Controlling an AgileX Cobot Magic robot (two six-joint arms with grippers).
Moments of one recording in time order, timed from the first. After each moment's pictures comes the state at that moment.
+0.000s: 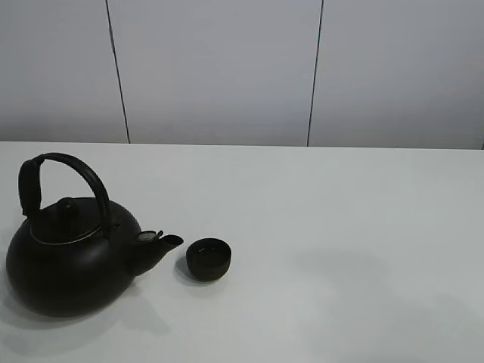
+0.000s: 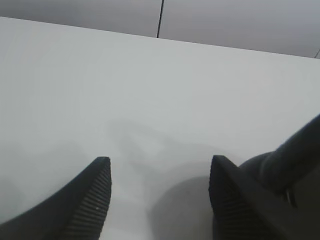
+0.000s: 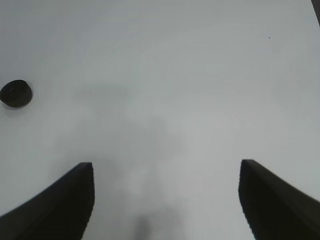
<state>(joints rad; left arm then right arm) -0.03 1.71 -0.15 0.10 -1.12 -0.13 0.18 0.05 -0.47 -0.10 1.08 0.13</state>
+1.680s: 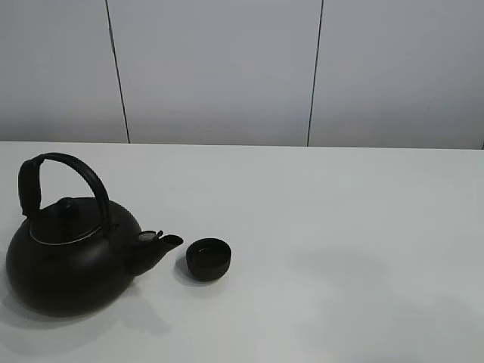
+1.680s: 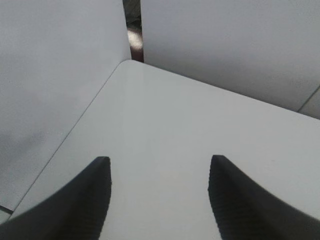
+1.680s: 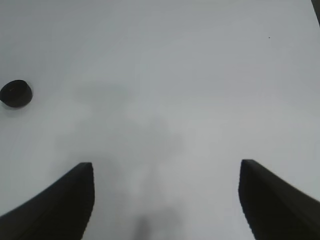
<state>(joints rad) 0.34 1.25 -1.05 -0.03 0.45 0.05 0.18 0.05 -0.47 -0.10 1.08 0.13</state>
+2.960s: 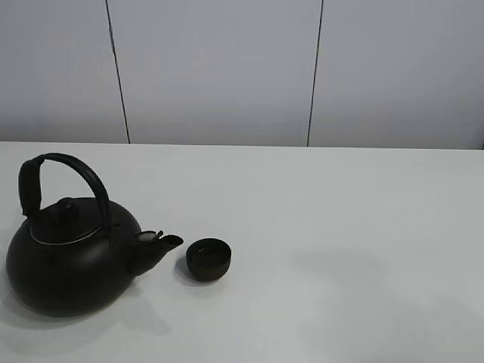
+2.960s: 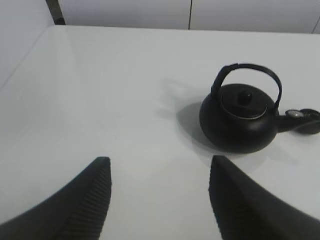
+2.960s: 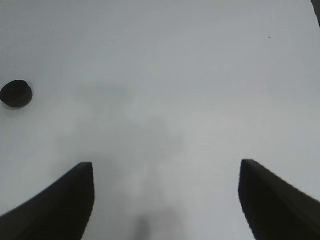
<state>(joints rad) 0.19 0.00 -0.62 -0.17 1.22 0.20 0.18 0.05 -0.47 -0.10 1.08 0.13</state>
